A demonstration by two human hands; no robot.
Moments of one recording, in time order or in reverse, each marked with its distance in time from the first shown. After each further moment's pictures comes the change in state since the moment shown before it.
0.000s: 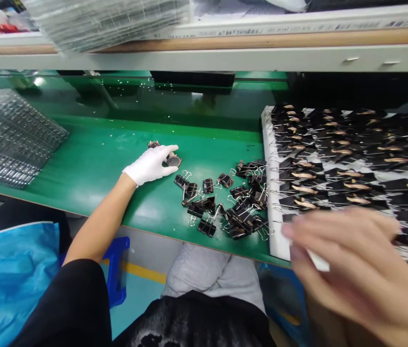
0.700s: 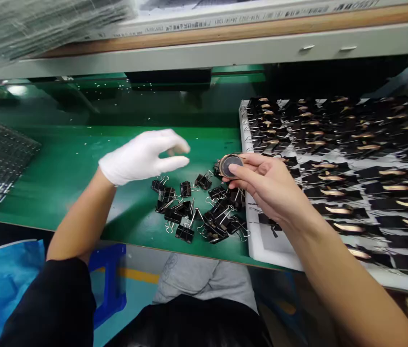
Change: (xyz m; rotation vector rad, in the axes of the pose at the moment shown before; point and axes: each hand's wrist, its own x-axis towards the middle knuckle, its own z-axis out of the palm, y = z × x) left_hand 0.045 0.112 -0.058 -0.088 0.012 0.304; right_hand 0.080 0.068 0.063 1.186 -0.013 0.886
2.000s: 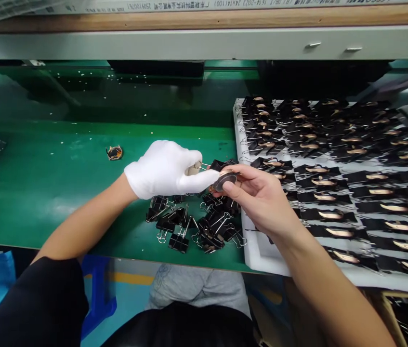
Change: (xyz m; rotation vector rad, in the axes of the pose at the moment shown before) left_hand 0.033 0.033 0.034 -0.044 0.075 0.004; right_hand -0.007 0.009 0.005 -0.035 -0.108 -0.117
